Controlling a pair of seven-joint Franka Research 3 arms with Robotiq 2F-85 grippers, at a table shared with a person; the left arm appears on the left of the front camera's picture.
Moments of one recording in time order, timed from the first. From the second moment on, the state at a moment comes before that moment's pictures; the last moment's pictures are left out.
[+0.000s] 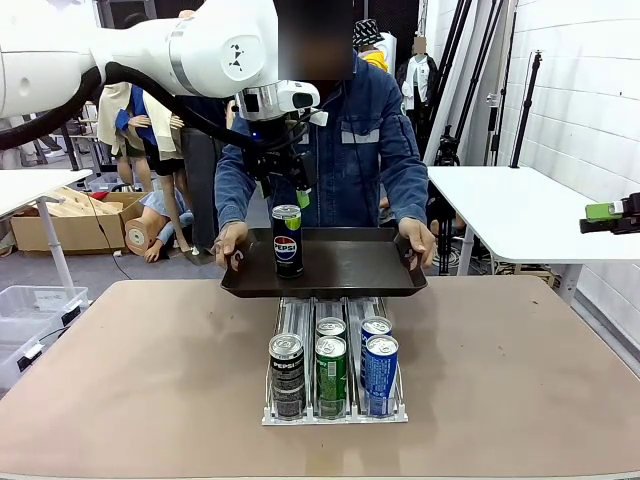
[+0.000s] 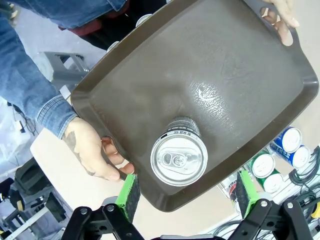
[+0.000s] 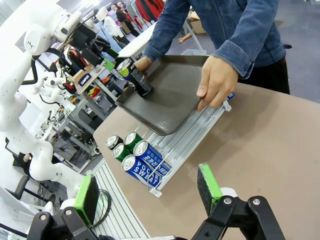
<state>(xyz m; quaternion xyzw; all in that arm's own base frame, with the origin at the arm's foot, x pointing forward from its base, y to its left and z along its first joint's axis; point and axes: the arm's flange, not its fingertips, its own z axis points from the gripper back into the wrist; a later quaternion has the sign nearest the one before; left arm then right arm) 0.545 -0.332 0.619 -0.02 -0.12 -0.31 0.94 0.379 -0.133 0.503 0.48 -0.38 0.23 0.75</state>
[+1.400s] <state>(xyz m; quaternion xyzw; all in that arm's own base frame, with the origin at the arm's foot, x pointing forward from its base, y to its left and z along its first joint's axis) 0.504 -0.026 0.656 -0.36 -0.20 -0.16 0.90 0.379 -0.133 0.503 0.48 -0.38 0.23 0.75</state>
